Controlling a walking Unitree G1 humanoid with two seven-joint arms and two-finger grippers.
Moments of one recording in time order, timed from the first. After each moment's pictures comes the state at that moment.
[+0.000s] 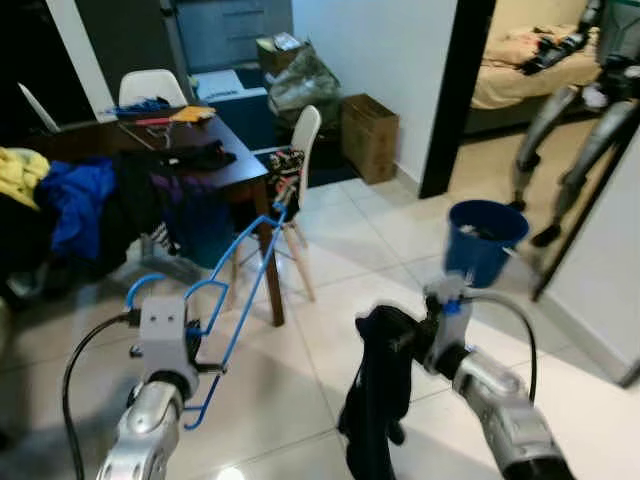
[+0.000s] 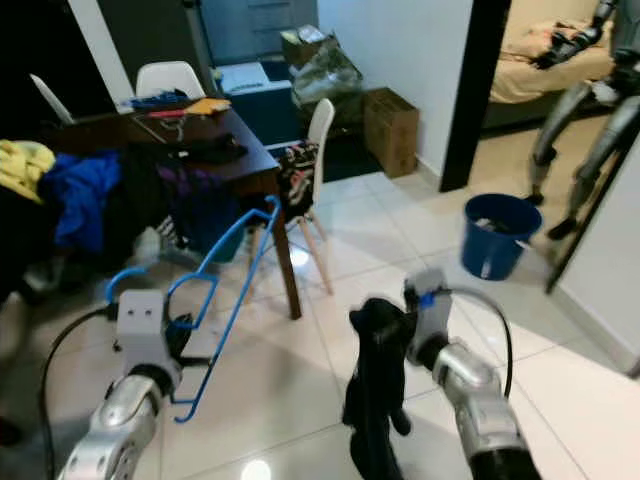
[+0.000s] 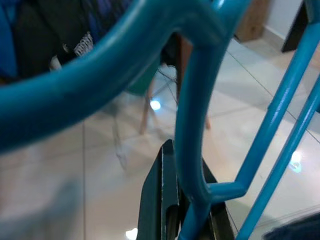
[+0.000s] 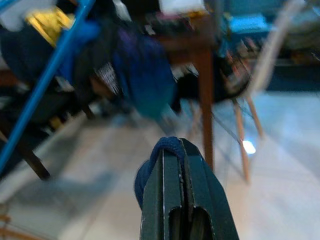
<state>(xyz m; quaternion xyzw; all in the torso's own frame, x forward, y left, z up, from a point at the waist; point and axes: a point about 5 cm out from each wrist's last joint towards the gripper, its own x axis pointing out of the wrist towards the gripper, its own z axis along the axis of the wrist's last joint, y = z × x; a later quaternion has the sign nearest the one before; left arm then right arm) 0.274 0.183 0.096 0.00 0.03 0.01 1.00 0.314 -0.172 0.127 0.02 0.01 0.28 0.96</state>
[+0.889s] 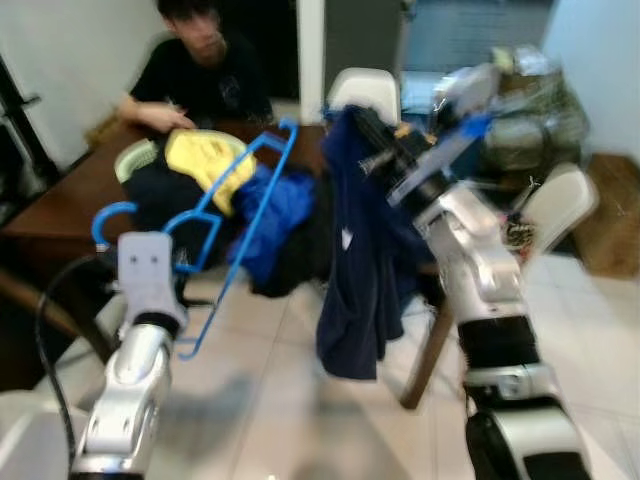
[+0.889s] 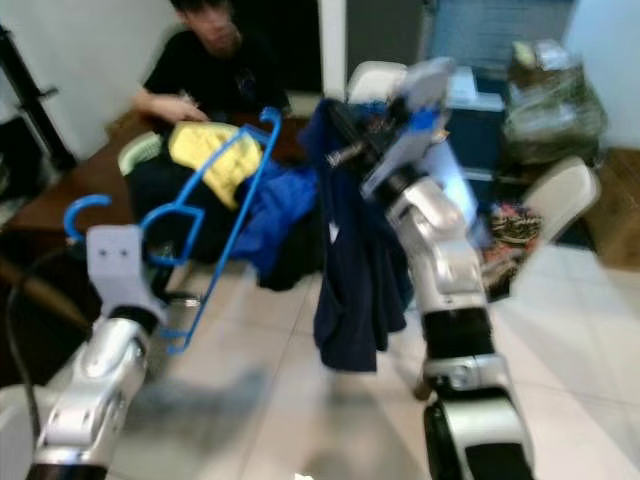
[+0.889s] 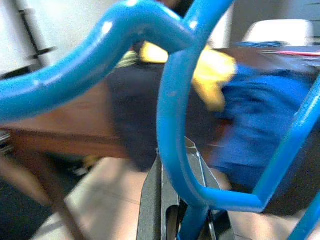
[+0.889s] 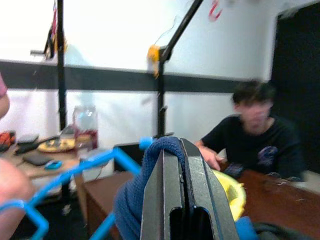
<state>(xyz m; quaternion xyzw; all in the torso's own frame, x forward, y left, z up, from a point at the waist) 0.291 0.199 0.166 0.03 -0.08 0.05 0.99 0.355 -0.088 0.294 0.04 -0.23 0.34 0.91</state>
